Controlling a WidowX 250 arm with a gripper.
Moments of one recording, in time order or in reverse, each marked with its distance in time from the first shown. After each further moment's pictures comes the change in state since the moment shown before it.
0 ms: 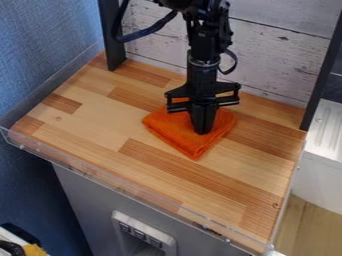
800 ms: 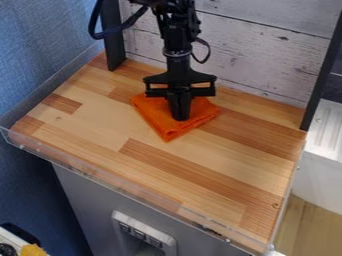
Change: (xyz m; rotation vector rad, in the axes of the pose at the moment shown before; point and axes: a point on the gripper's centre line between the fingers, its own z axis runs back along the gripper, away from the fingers) arm 0.039 0.026 0.000 -0.045 -0.030 -0.290
